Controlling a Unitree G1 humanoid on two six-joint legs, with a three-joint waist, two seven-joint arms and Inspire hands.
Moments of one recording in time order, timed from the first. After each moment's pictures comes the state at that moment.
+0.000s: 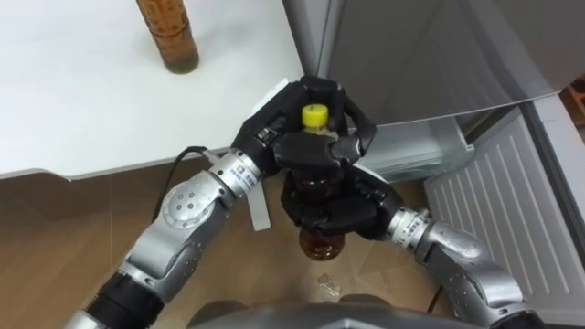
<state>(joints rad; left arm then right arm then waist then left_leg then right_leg) 0.01 0.33 -0.51 0.00 -0.48 -0.15 -0.26 0.16 -0.37 0.38 0.21 0.55 -0.02 0.65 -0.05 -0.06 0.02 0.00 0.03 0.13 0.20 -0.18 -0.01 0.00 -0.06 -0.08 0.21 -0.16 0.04</state>
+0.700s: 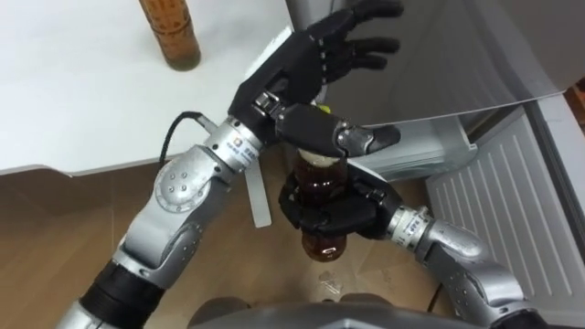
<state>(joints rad) -0.03 0.30 -0.44 -0.31 -0.43 -0.21 -0.21 0.16 -0.40 0.40 0.21 0.55 -0.04 0.68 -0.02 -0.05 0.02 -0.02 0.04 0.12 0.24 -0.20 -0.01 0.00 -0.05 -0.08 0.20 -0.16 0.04</state>
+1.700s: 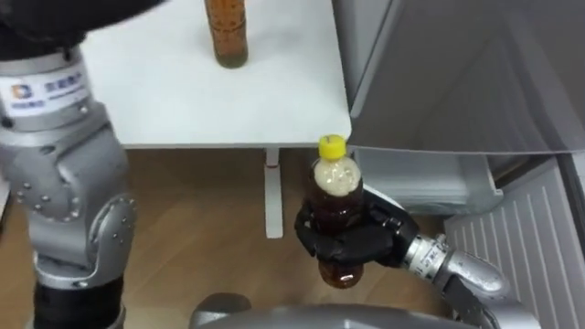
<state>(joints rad) -0.03 0.25 0.15 -0.64 -0.25 -0.50 0.21 0.35 -0.36 0.23 0.19 0.43 -0.10 0.75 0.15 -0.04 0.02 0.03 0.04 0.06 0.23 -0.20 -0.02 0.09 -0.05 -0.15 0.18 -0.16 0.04</state>
